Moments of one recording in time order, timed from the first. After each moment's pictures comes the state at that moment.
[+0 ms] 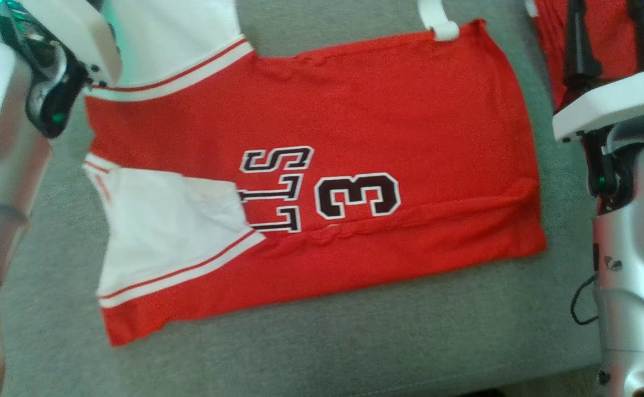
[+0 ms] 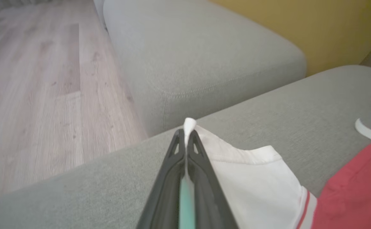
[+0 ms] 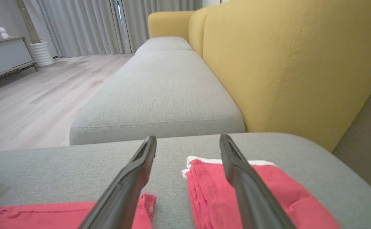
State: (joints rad) left arm -1.16 0.42 -0.72 0.77 -0.74 -0.13 0.20; right arm -0.63 -0.08 -0.07 0.27 0.11 0.13 0.05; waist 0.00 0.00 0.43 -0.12
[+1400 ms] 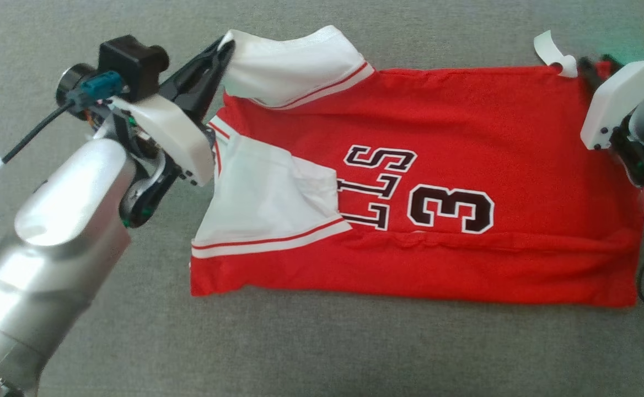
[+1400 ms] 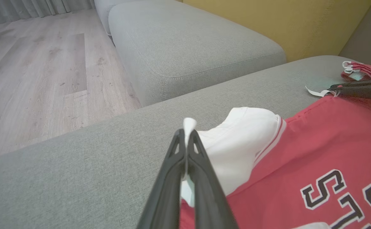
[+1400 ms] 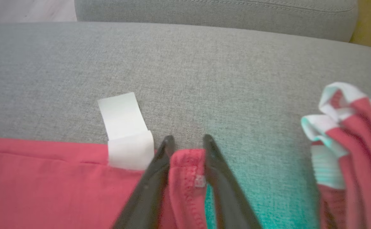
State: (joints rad) left arm -0.92 0.42 -0.85 0.45 -0.74 -0.10 0.05; right arm -0.88 -0.34 0.20 0.90 0.30 0.13 0.29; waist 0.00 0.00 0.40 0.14
